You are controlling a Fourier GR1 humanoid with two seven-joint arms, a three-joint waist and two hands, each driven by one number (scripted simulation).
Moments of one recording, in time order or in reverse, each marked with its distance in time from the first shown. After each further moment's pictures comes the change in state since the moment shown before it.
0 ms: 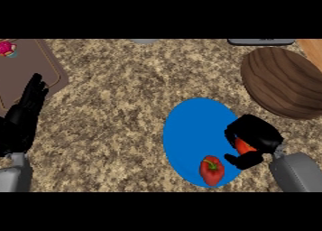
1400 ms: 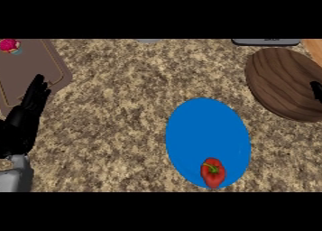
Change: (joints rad) left arm 0.012 -0.014 -0.001 -0.022 -0.007 -0.028 -0.001; right arm -0.189 -0.169 -0.603 -0.222 -0.528 0.191 0.159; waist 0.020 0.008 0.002
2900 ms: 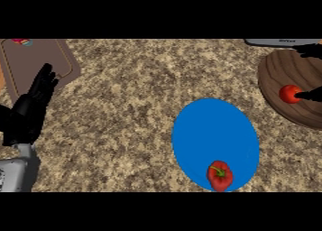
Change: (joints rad) left arm -0.081 -0.009 -0.017 0.008 -0.005 -0.016 0.035; right arm -0.470 -0.120 -0.011 1.243 0.183 -0.160 -0.430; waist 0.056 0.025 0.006
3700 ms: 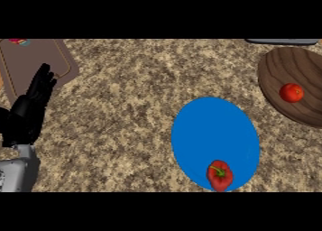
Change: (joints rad) left arm 0.005 -0.007 0.008 -0.002 -0.002 0.012 -0.016; right arm 0.017 -0.241 -0.280 0.144 -0.288 0.317 0.142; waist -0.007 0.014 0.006
